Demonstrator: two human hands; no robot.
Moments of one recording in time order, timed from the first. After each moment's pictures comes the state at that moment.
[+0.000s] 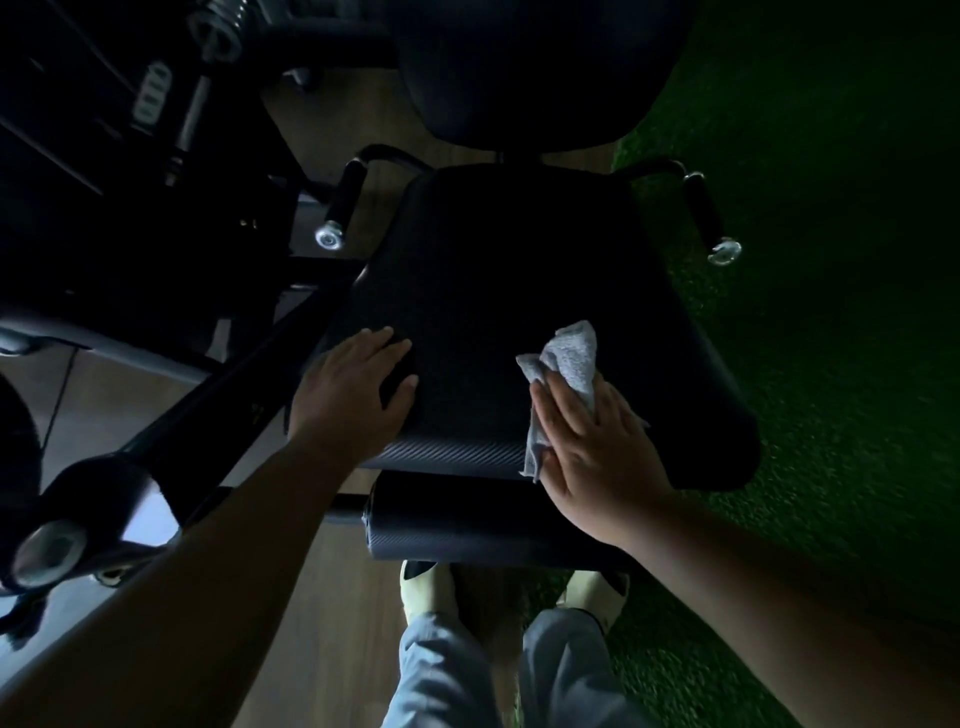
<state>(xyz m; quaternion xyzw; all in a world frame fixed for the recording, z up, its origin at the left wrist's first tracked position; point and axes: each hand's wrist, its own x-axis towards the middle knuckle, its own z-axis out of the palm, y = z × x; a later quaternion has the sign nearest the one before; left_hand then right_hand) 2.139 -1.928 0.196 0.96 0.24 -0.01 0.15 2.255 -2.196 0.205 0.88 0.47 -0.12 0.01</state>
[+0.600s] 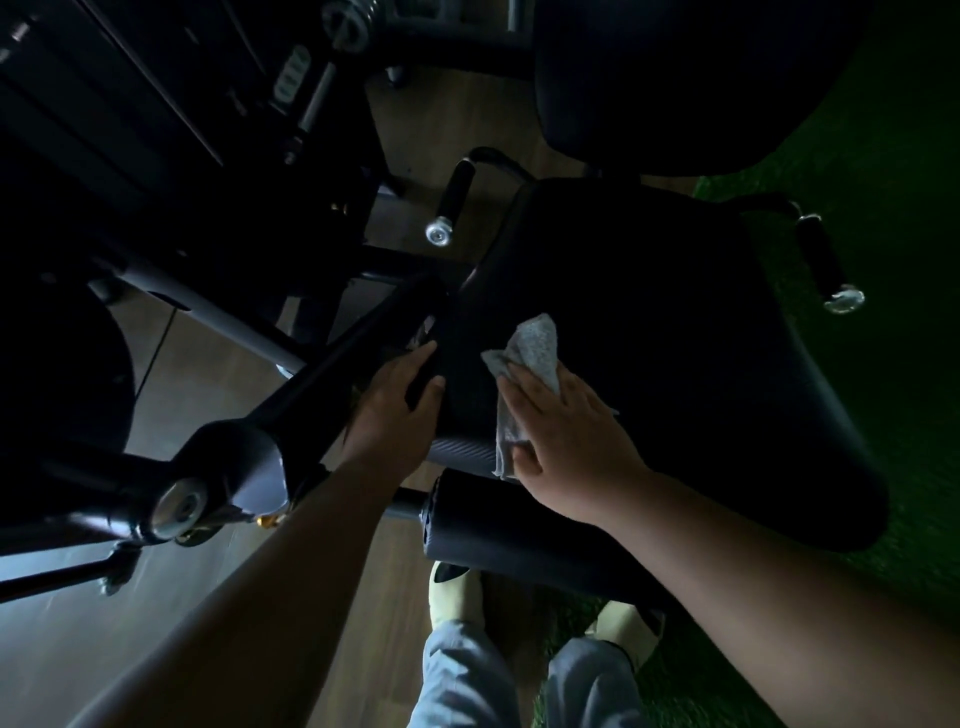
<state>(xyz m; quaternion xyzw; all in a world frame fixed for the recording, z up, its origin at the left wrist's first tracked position) 2.078 -1.894 0.175 0.81 0.41 0.10 0.42 2.217 -2.066 0.207 0.81 0.56 -0.19 -0.03</state>
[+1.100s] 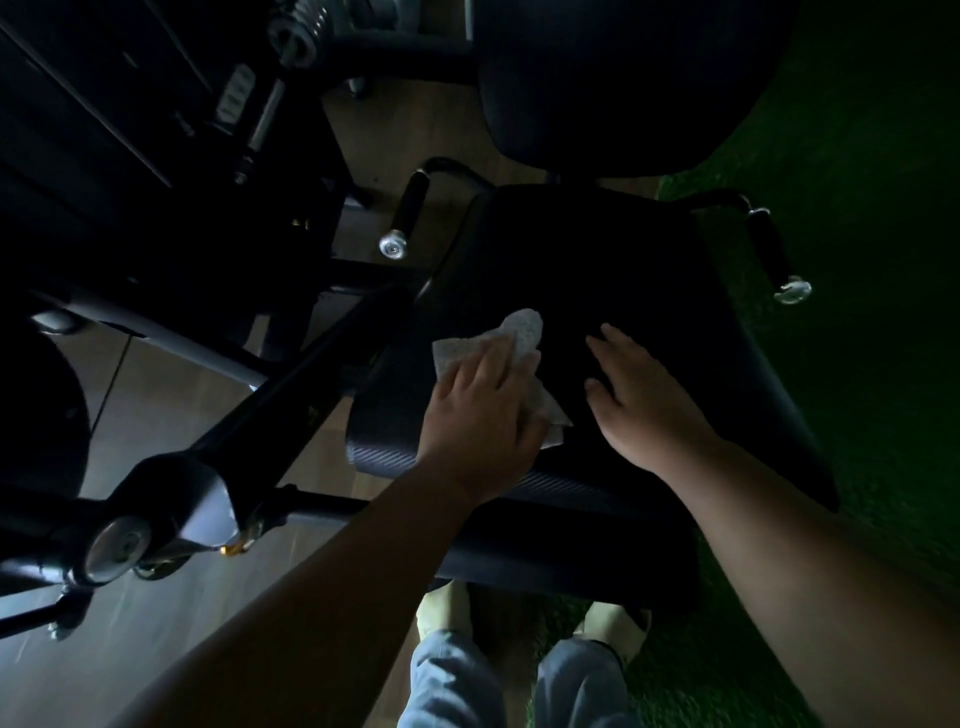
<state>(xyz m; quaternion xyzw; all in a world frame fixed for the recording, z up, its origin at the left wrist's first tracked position) 2.161 -1.976 0.207 0.97 0.20 0.01 0.17 2.313 -2.121 0.207 0.87 0.36 -0.26 -0.19</state>
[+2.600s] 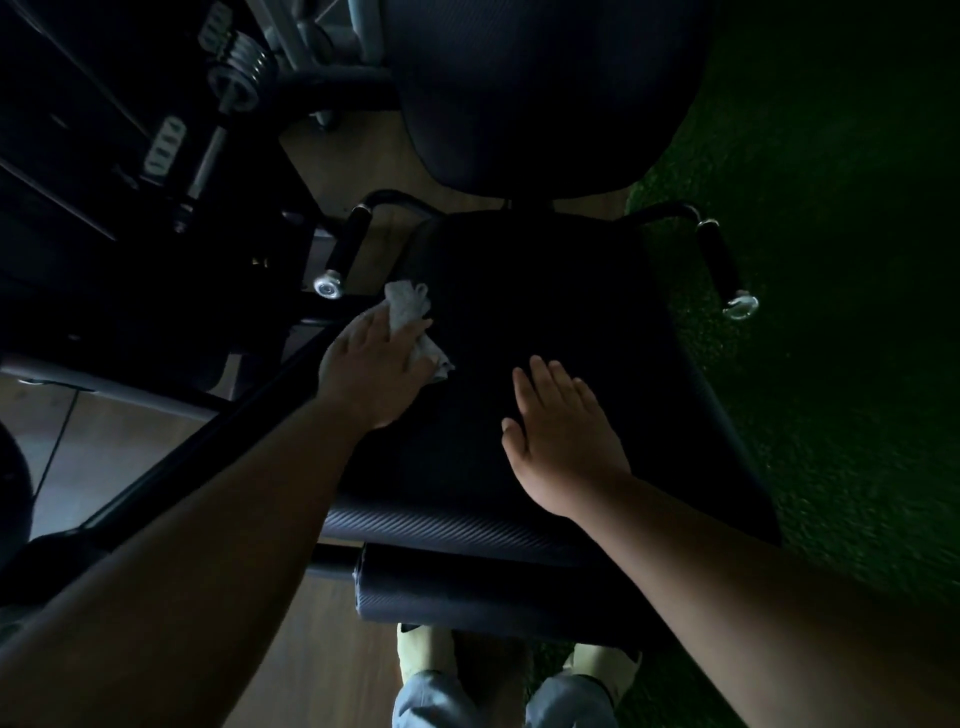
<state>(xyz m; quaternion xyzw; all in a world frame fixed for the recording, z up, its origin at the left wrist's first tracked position) 2.238 -1.882 0.165 0.96 0.25 -0.10 0.10 2.320 -2.118 0.181 0.89 0.42 -0.19 -0.04</state>
